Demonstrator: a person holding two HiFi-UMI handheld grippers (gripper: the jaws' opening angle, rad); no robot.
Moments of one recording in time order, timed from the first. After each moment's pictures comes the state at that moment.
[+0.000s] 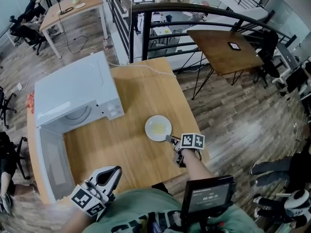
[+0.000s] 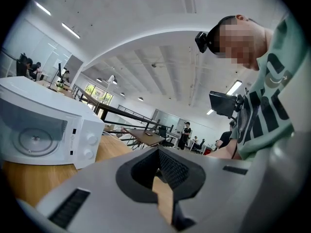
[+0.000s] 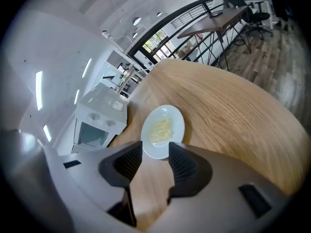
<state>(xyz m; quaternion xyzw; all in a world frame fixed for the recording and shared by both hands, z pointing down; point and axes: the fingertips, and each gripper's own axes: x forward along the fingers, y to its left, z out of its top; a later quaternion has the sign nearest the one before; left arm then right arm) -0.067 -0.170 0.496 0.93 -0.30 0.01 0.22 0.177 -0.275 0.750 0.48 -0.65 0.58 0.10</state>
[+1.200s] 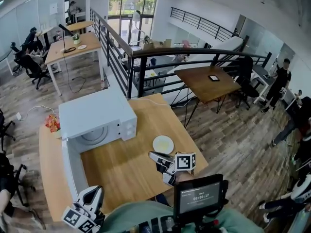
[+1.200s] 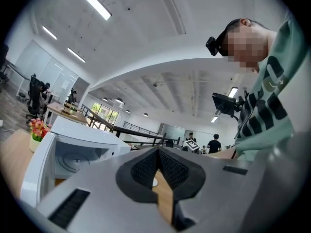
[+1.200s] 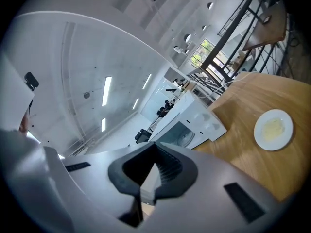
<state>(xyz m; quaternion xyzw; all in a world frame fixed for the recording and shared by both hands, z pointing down) -0.267 -0.067 0.422 0.92 -0.34 -0.04 0.16 -0.046 -0.200 0.495 0.30 -0.85 0.43 -0.09</state>
